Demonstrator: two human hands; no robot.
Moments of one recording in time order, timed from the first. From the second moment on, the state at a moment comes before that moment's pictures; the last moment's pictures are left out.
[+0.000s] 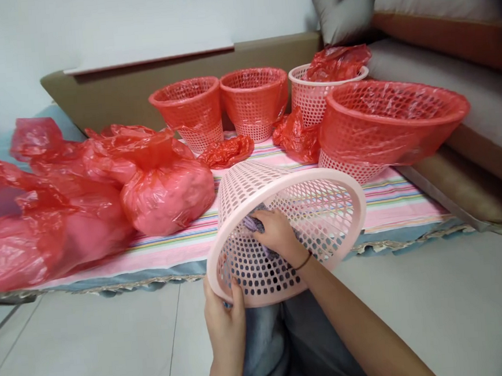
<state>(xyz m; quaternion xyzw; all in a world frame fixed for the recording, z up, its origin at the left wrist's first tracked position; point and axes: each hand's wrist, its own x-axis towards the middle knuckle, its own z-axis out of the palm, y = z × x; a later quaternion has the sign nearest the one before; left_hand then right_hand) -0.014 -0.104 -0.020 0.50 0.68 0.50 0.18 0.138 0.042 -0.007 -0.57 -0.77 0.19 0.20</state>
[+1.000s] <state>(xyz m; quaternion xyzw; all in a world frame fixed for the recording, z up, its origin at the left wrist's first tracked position) -0.002 -0.104 -0.027 0.43 0.71 0.52 0.18 0.145 -0.057 -0.019 -0.57 -0.77 0.25 0.13</state>
